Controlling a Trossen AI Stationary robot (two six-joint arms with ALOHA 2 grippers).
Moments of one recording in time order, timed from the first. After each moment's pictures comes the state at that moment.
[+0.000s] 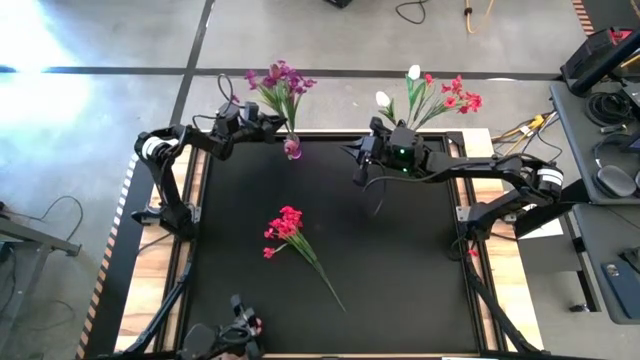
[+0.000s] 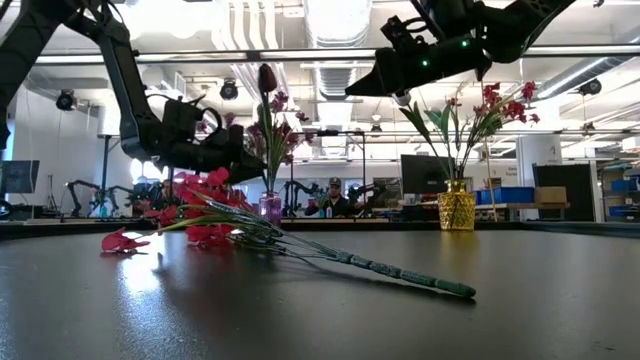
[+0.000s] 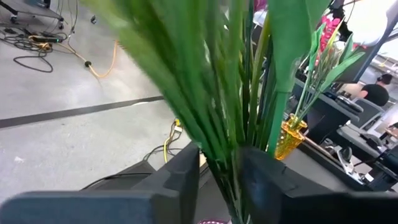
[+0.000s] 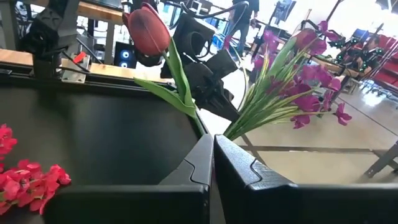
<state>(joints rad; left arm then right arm) 1.06 1.87 0.71 1.07 0.59 -0.40 -0.42 1.44 0.83 0.47 -0.05 -0.32</state>
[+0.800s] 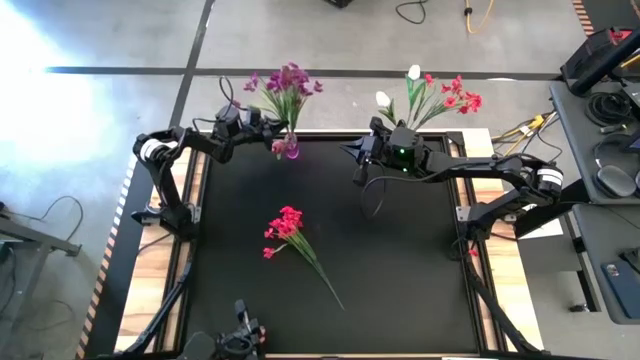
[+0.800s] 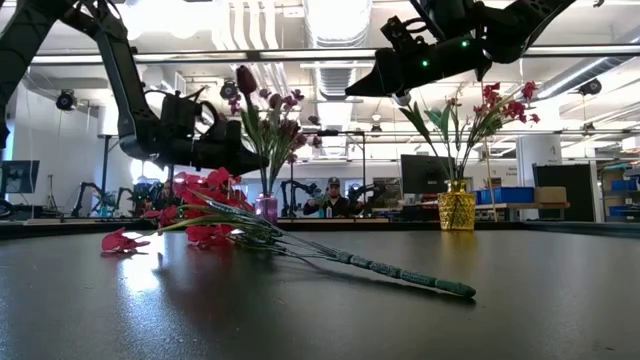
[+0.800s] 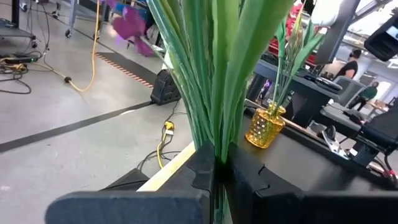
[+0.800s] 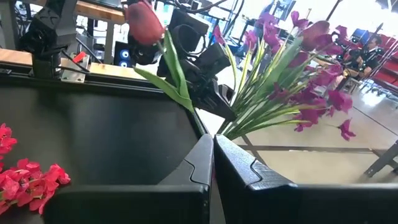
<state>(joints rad) 1.03 1.85 0.68 1.12 0.64 -0.31 -0.42 1.44 0.83 0.47 -0.05 -0.32</state>
